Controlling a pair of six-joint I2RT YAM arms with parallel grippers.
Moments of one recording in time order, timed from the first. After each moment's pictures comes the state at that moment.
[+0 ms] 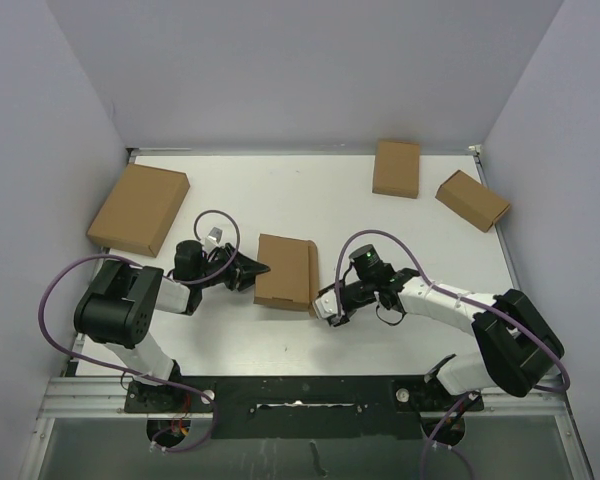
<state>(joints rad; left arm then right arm) -0.21 1.67 0.40 0.83 0.76 -1.28 0.66 1.39 0.64 -0.18 -0.84 -1.30</state>
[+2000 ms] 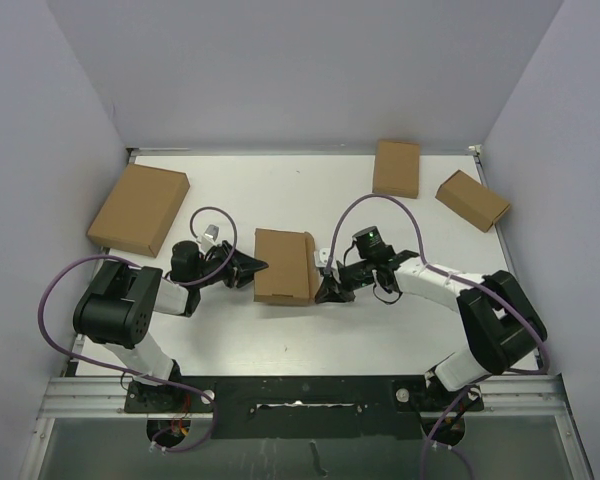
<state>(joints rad) -0.20 1.67 0.38 0.92 0.76 -1.29 0.54 1.52 0.77 -0.18 -0.93 -0.79</state>
